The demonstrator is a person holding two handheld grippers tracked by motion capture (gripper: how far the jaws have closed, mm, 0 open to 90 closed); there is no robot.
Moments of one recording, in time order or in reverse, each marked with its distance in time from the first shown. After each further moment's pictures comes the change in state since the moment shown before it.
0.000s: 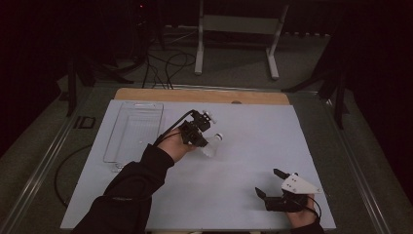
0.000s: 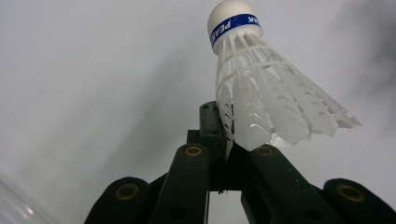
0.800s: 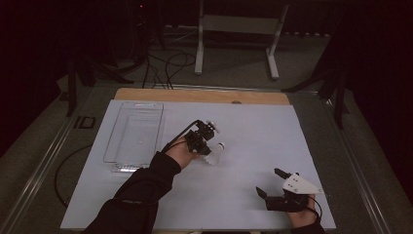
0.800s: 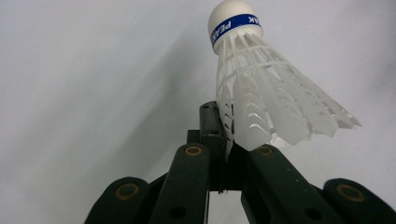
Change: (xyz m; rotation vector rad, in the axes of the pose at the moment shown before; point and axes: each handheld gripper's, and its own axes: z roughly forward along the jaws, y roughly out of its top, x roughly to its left) left arm -0.007 -0.006 0.045 0.046 -0.018 -0.019; right arm -0.001 0.001 -0.002 -0.016 -0.006 0.001
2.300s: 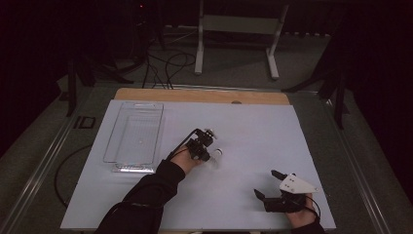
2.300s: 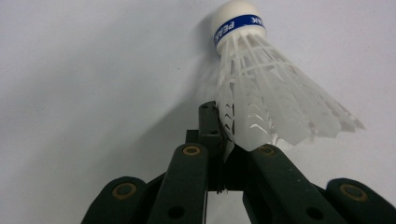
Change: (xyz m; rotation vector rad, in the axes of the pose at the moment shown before) left arm 0.009 -0.013 0.054 0.031 -0.002 -0.113; right arm 0.002 -0.002 0.005 0.043 0.039 -0.009
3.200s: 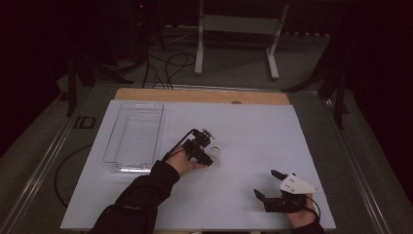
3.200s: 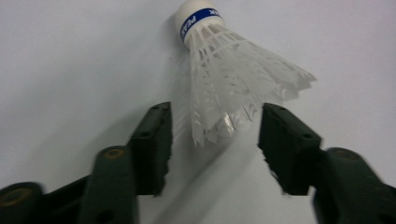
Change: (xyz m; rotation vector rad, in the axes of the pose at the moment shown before) left arm -0.002 -0.009 -0.015 -0.028 -0.031 -0.002; right arm 0.001 0.001 -0.001 -0.015 0.006 -0.002
